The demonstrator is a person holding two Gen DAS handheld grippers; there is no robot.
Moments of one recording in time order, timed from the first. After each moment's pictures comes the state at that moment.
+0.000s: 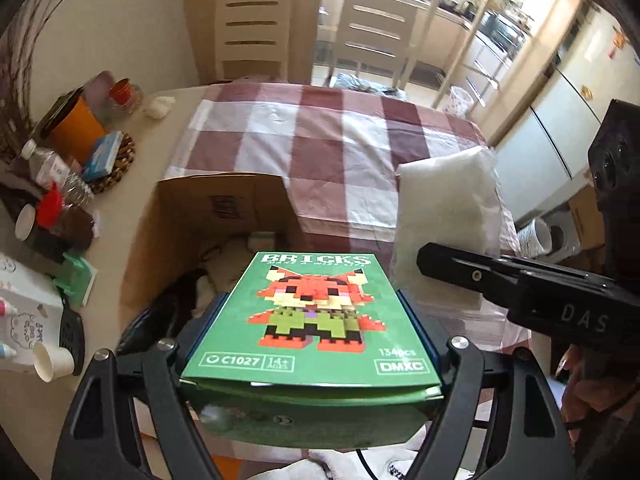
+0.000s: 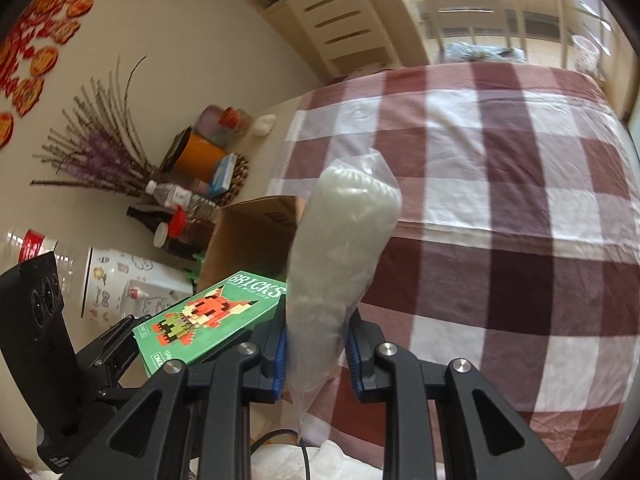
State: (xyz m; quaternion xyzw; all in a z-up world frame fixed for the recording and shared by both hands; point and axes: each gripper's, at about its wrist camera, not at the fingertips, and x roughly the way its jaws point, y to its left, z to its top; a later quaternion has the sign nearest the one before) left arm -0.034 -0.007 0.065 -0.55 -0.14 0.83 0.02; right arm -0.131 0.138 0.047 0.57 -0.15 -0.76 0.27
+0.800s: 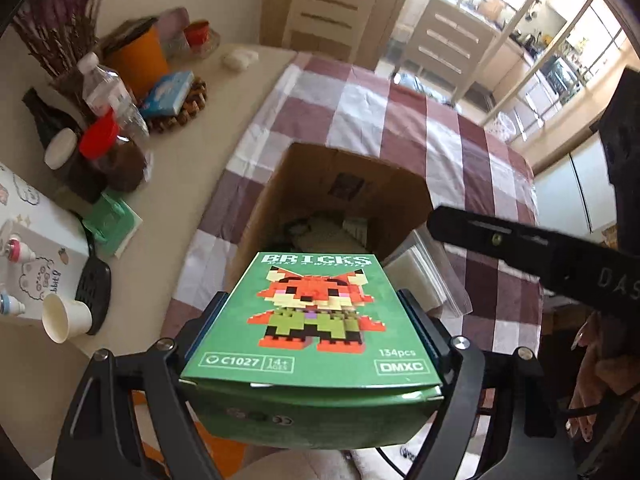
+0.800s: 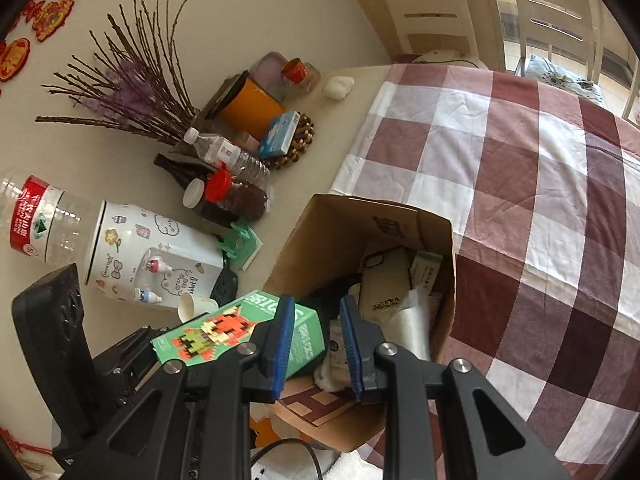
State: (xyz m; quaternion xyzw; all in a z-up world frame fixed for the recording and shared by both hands) left arm -0.011 -0.123 0.025 -0.57 -0.23 0.78 -0.06; right arm -0.154 0.002 0.053 0.59 -0.07 -0.72 0.34
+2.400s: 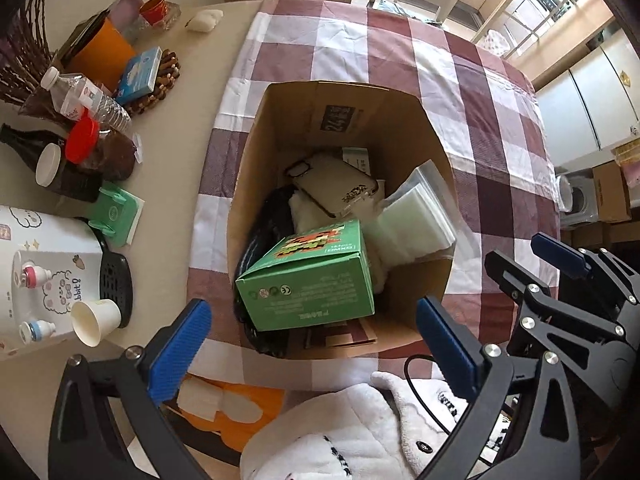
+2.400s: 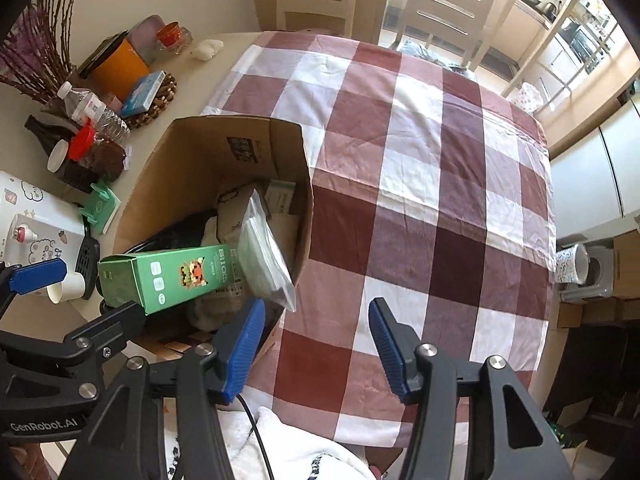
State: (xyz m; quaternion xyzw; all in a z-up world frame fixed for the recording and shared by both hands) left arm -0.015 -0.106 0.024 -0.66 -0.20 0.72 -0.07; right arm -0.087 0.025 0.044 0.63 0.08 -0.76 0.10
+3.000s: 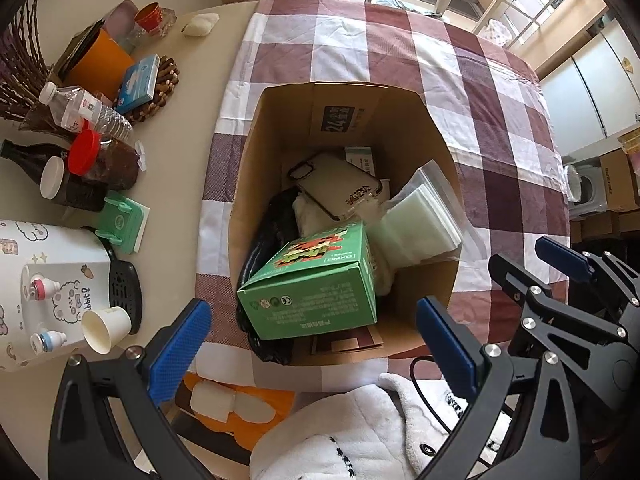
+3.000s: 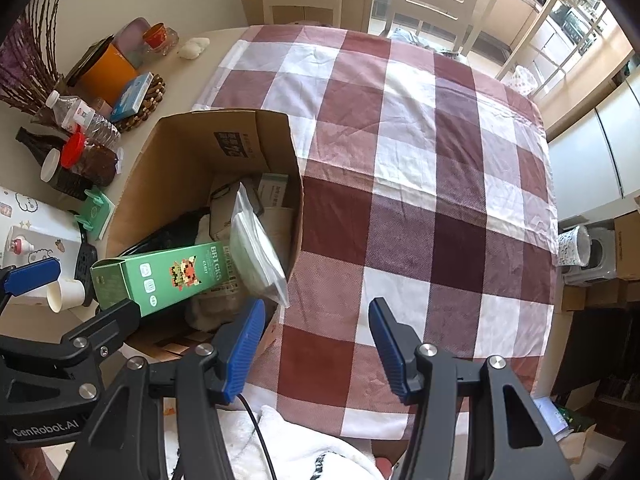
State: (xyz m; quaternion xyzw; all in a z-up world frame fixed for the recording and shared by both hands) left arm -0.025 -0.102 0.022 -0.67 -0.19 0.71 -0.09; right arm -0.089 0.032 0.036 0.65 0.07 -0.76 0.09
